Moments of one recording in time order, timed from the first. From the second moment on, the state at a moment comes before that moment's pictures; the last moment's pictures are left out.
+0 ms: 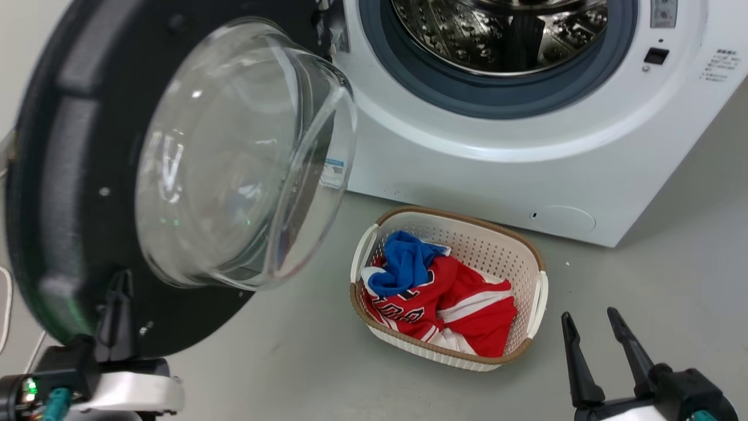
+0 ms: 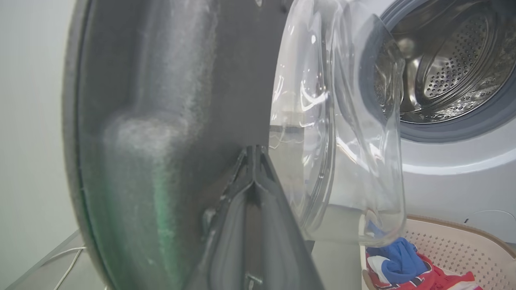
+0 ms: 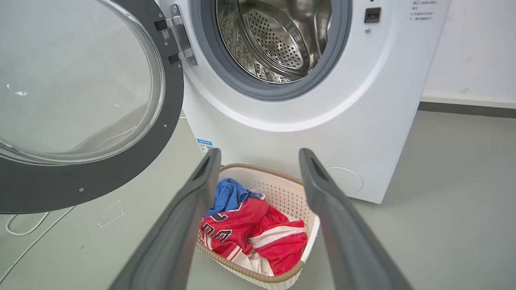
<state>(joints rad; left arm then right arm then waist) 0.03 0.20 0.10 0.01 -0.13 0.01 -0.27 0.14 -0.05 0.05 0.05 0.12 0.13 -0.26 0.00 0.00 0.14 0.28</state>
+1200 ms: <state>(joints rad) -0.32 0.24 0.59 0.36 -0.12 -0.08 -0.27 0.03 -0.05 0.04 0.03 0.07 0.13 -0.26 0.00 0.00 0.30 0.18</state>
